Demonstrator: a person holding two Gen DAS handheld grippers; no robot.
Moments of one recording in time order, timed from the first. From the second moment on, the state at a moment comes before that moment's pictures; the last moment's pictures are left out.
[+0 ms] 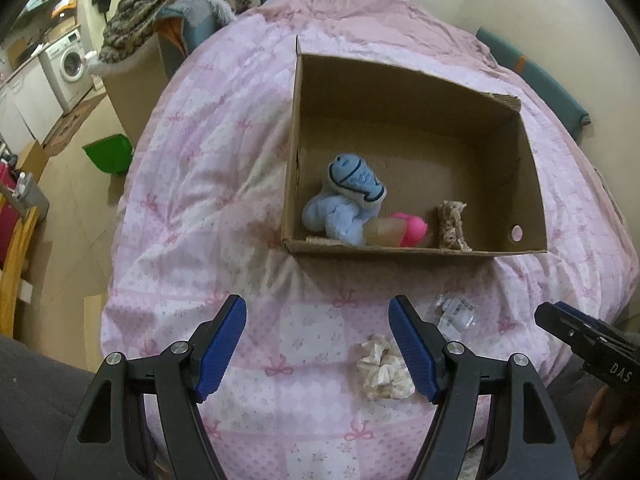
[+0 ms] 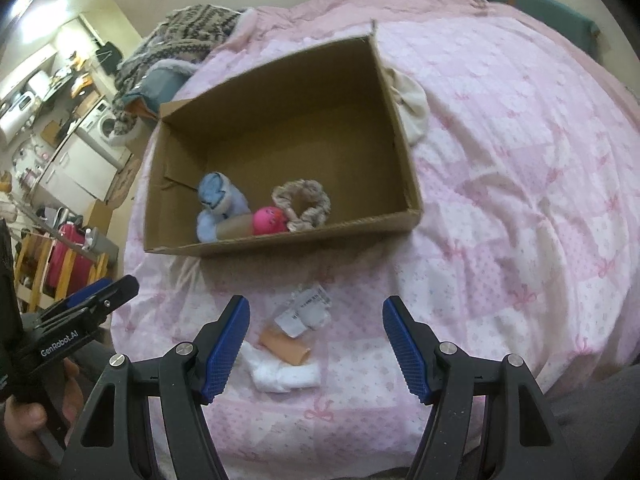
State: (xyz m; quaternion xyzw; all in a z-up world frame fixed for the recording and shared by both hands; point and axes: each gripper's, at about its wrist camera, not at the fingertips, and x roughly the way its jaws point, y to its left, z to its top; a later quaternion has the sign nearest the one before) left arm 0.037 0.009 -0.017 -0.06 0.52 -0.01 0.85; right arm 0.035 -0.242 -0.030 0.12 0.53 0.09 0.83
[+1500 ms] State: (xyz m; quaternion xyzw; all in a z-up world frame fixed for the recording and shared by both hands) left arm 0.042 -0.007 -0.054 -0.06 0.59 -0.05 0.80; right arm 0.045 -0.159 -0.122 0.07 0.68 0.15 0.71
